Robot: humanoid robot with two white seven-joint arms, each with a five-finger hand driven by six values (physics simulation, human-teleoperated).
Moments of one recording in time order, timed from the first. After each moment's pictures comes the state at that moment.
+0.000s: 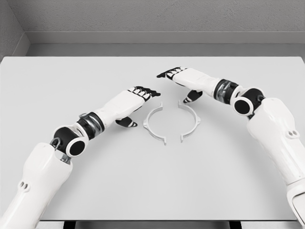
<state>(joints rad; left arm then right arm) -0.33 0.23 -0.39 -1.54 -0.83 -0.27 -0.40 -0.71 -0.32 0.55 -1.07 0.65 -0.46 0.40</state>
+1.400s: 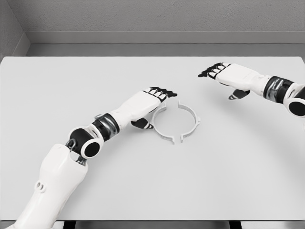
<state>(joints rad) -0.33 0.13 -0.41 -1.53 -0.84 -0.26 -0.40 -0.66 -0.65 0.56 -1.26 0.64 -0.51 0.40</state>
